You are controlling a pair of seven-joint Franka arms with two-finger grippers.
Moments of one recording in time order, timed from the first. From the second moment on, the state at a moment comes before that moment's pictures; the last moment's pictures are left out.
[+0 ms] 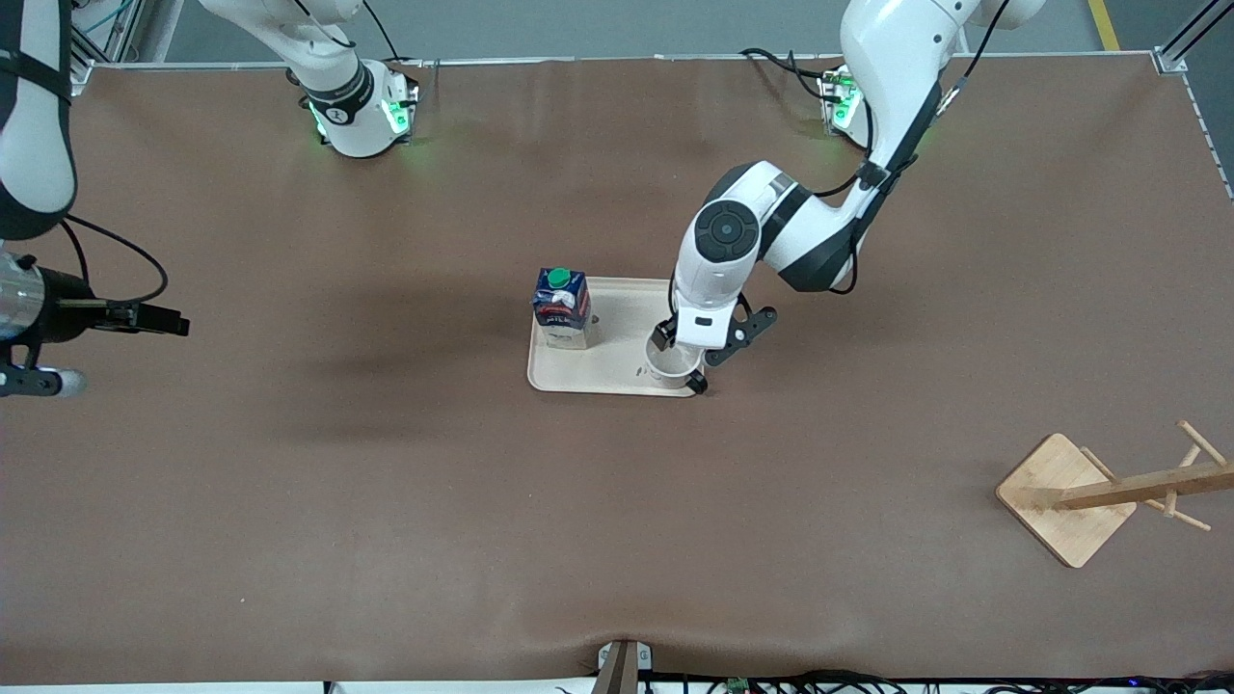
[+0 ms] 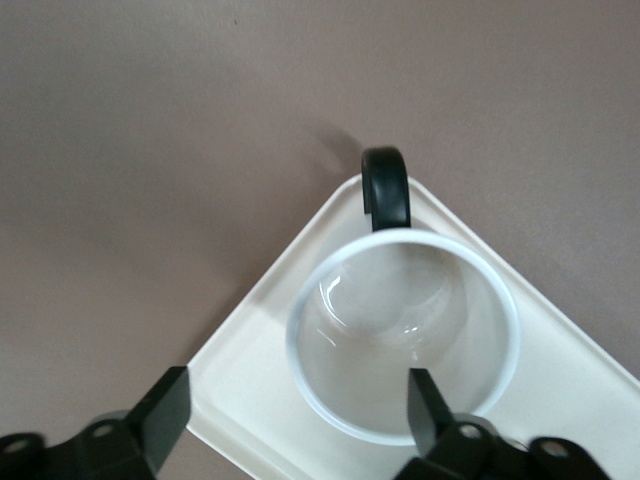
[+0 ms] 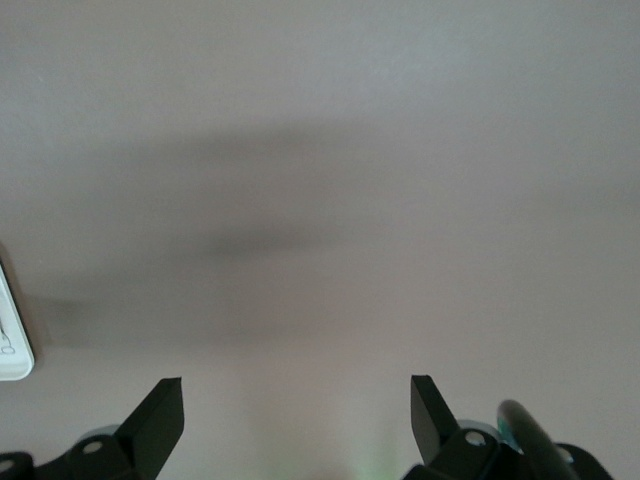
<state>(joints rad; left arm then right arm) -0.48 0.50 -0.25 -1.82 0.06 2.27 -1.40 -0.07 0.26 -0.02 -1.53 0.02 1.54 -0.03</state>
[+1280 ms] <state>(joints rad) -0.48 0.56 -0.24 -1.79 0.06 2.30 -1.42 0.32 0.32 -0.01 -1.53 0.19 1.62 0.45</state>
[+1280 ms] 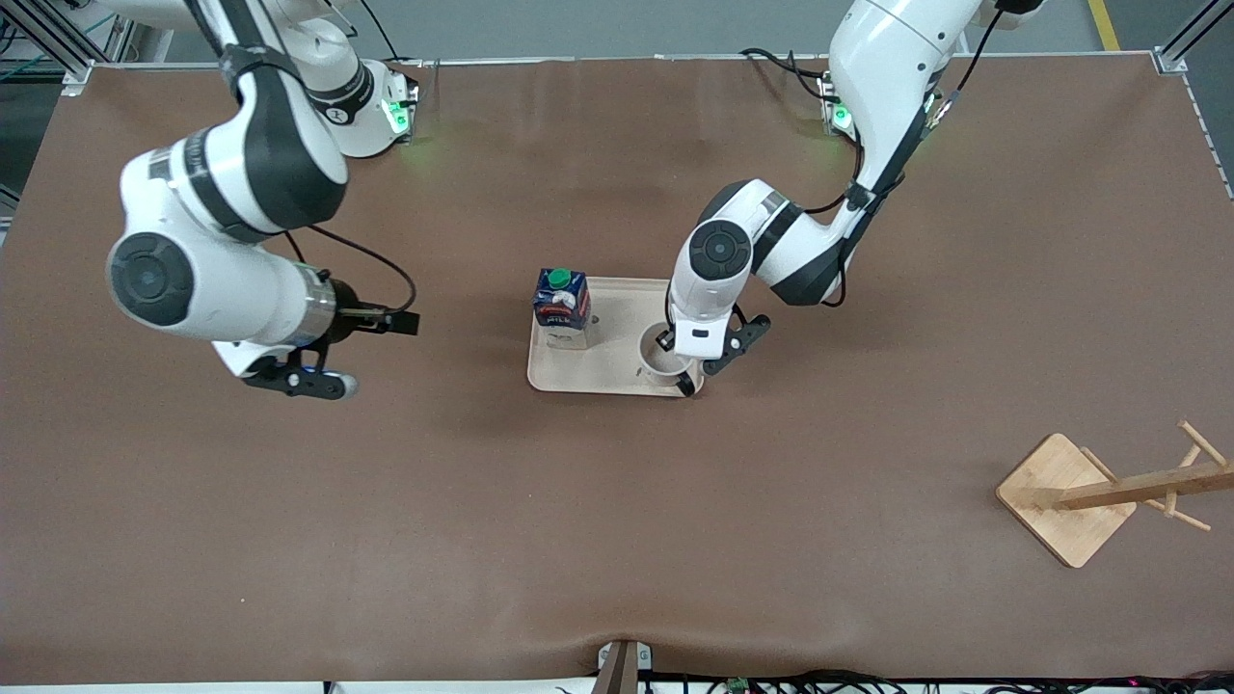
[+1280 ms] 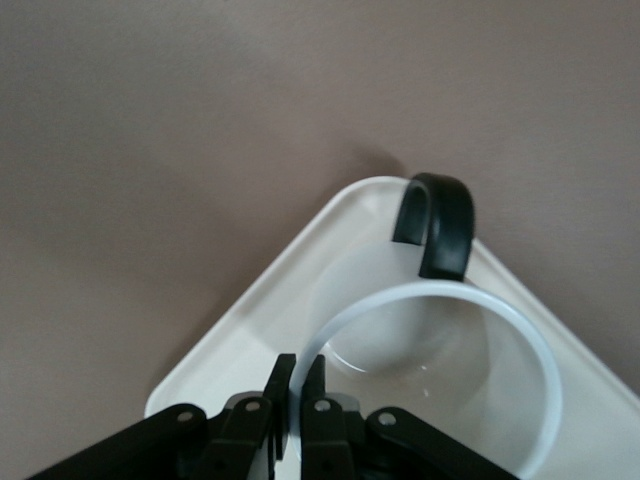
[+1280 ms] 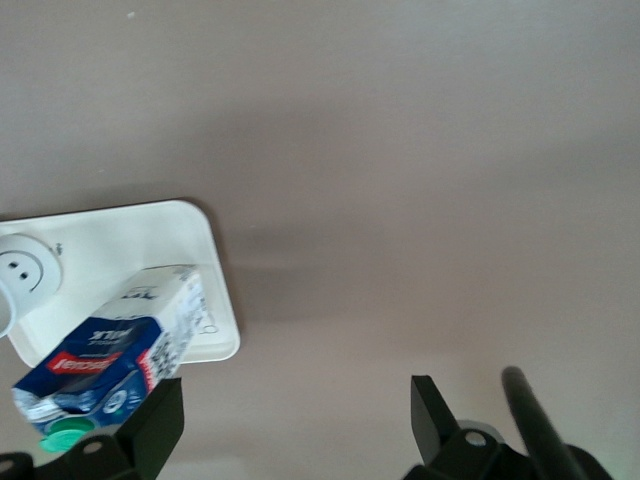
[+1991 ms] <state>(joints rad) -0.44 0.44 -0.23 -1.75 0.07 2.13 -1.34 0.49 0.32 -0.01 -1.68 0.32 1.83 0.62</state>
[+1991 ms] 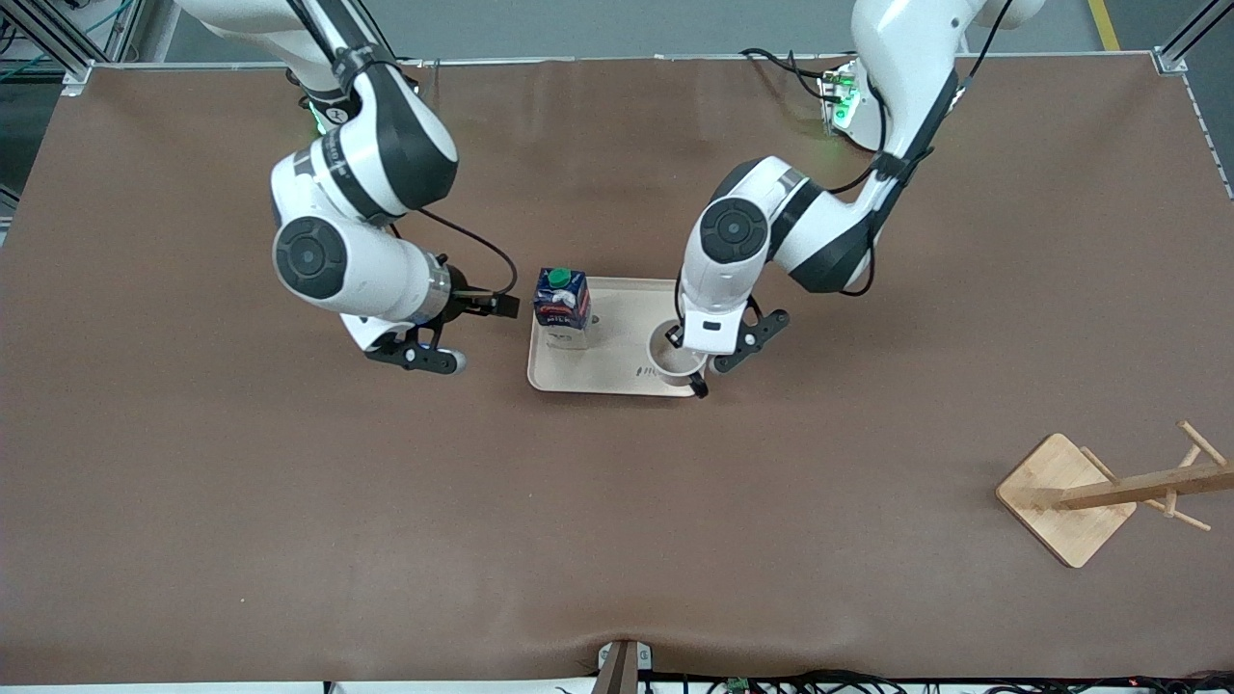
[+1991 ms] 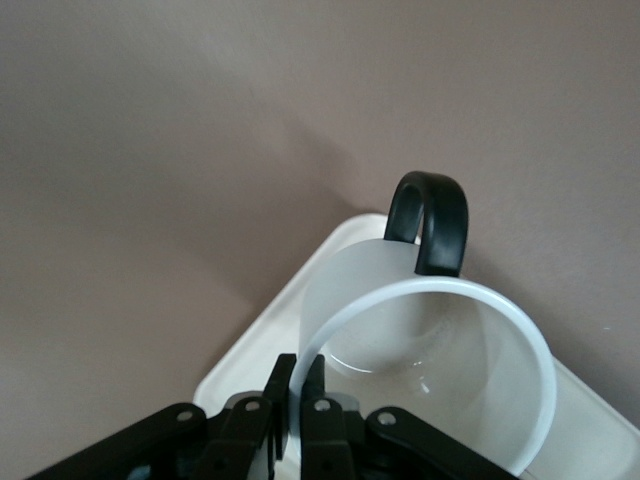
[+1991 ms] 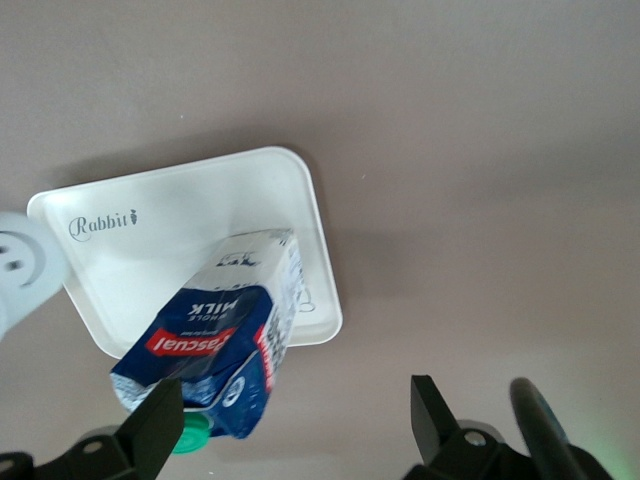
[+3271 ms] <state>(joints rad) 0.00 0.25 -0.22 -1.59 0.07 1.85 -0.53 0.67 0.38 -0.01 -1.74 0.22 2.01 0.77</state>
